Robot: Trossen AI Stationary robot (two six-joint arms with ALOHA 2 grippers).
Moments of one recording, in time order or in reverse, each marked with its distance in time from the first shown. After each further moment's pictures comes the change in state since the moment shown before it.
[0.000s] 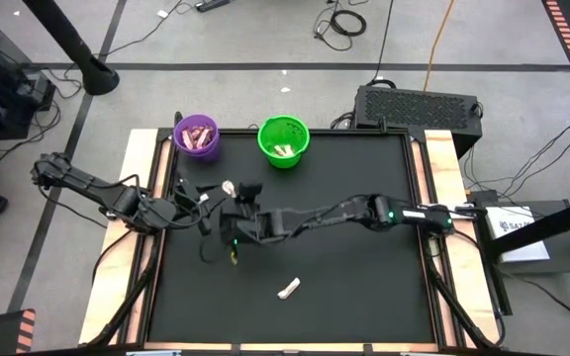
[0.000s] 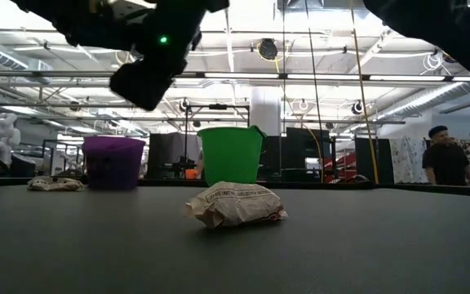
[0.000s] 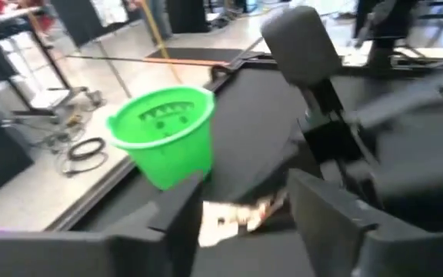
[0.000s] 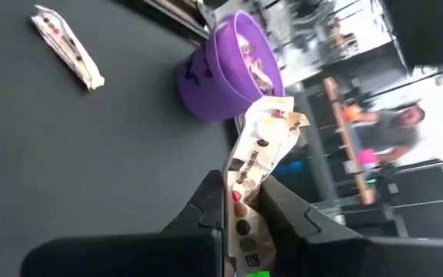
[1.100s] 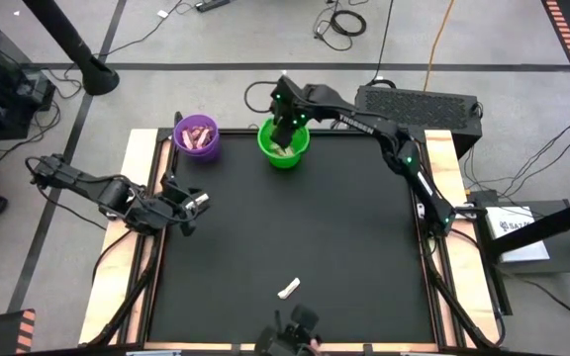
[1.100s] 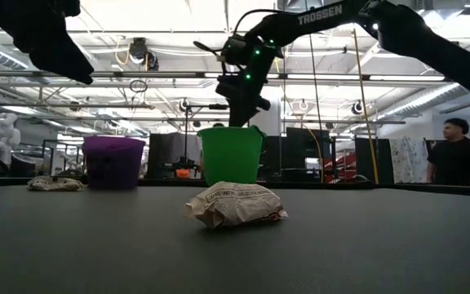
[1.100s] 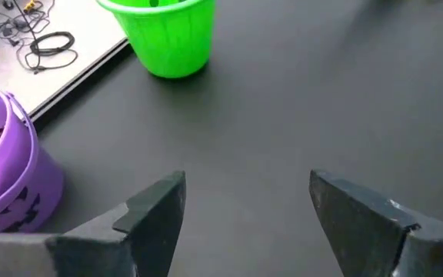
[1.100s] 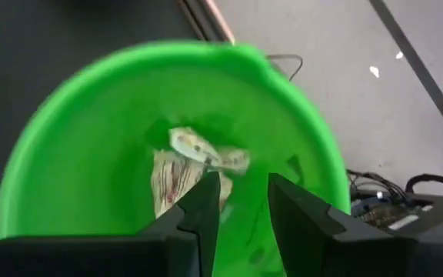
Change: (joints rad) left arm -0.001 -0.121 0.046 -0.552 0.182 -0.420; right arm -0.677 -0.189 0.002 -0.467 -0.949 0.302
